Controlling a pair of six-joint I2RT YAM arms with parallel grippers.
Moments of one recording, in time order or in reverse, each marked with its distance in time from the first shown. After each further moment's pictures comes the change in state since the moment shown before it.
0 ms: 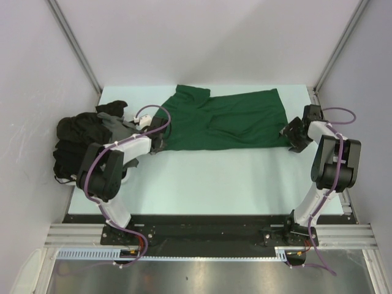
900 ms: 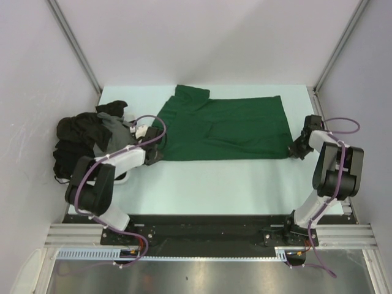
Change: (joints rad) left arm -0.003 -0.139 -0.168 -0.004 0.051 0.008; right arm -0.021 -0.068 -0.146 0.018 0.129 -0.008
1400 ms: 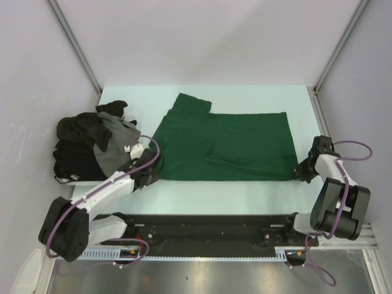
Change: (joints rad) left arm -0.133 -0.428 -0.268 -0.174 -0.006 -0.116; right arm -0.077 -0.409 -0.339 -0.145 0.012 -0.010
